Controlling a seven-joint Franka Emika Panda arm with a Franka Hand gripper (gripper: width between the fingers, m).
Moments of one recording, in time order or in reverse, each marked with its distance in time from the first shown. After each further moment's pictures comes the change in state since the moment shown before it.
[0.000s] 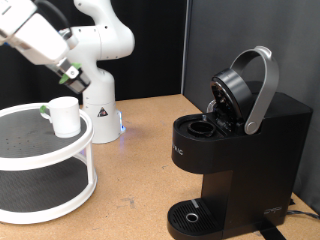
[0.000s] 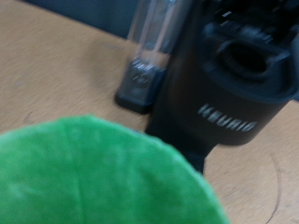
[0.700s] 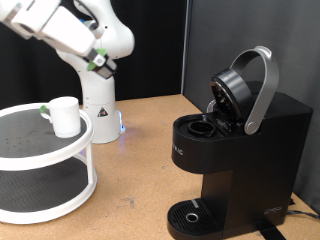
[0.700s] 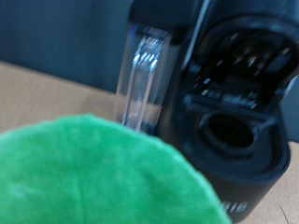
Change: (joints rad) arm 0.018 0.001 0.051 0.026 0.093 -0.103 0.146
